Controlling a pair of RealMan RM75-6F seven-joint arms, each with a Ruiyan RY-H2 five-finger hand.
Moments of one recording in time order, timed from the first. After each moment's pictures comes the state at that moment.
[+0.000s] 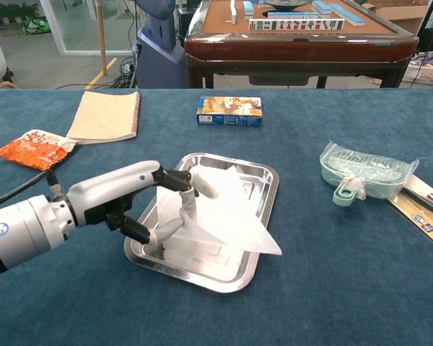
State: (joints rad) left arm -0.70 -1.72 0.03 -1.25 1.64 1.10 -0.47; right arm -0.06 -1.06 0.10 -1.60 -1.49 1.66 0.00
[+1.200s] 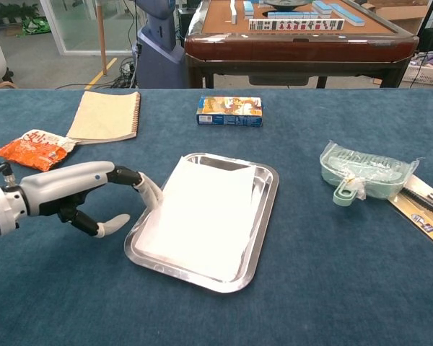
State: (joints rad) left arm -0.66 -1.58 0.05 -1.29 1.56 1.03 -0.31; right arm -0.05 -1.06 0.10 -1.62 -1.51 1.67 -0.02
